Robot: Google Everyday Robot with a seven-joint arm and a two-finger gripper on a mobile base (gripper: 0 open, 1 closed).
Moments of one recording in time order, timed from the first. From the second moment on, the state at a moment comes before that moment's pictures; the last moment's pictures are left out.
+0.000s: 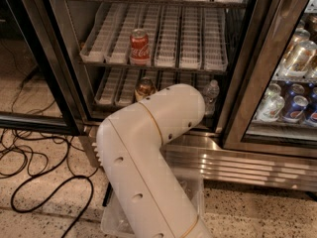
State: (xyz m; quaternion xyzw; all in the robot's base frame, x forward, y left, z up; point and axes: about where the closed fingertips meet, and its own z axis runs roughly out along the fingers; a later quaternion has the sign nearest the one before) arm 0.904 0.041 0.603 -0.07 0.69 0.08 0.71
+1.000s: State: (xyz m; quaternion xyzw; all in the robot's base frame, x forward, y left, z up) arm 0.824 0.036 0.641 0.11 0.71 0.15 0.68
